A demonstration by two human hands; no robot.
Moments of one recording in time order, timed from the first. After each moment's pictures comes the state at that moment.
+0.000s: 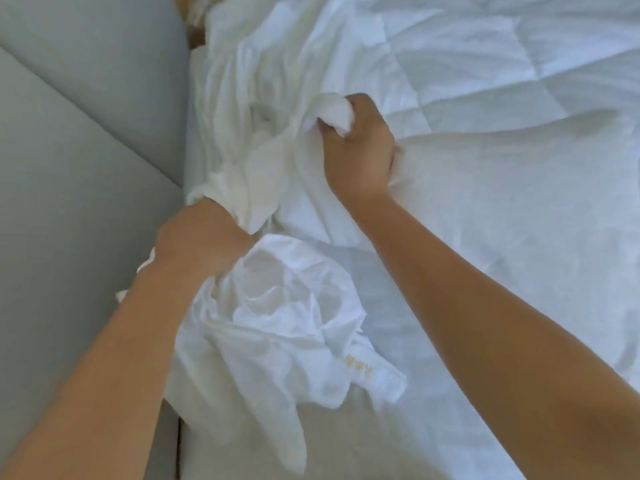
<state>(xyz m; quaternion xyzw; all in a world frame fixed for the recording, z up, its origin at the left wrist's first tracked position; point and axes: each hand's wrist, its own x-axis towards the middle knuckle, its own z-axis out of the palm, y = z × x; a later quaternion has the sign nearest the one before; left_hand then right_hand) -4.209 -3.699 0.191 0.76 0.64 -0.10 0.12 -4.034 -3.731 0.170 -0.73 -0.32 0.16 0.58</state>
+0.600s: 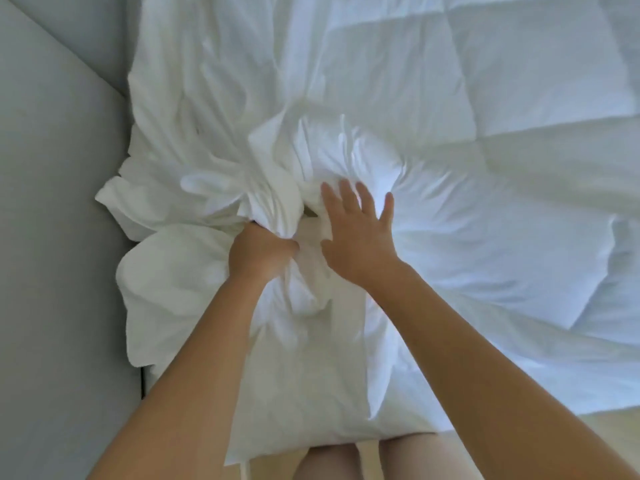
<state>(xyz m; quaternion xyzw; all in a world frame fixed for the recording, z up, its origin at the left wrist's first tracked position) -4.220 -3.748 0.004 0.60 0.68 -0.03 0.42 -4.086 -3.819 0.009 -0.79 -0.56 0.24 -0.02</state>
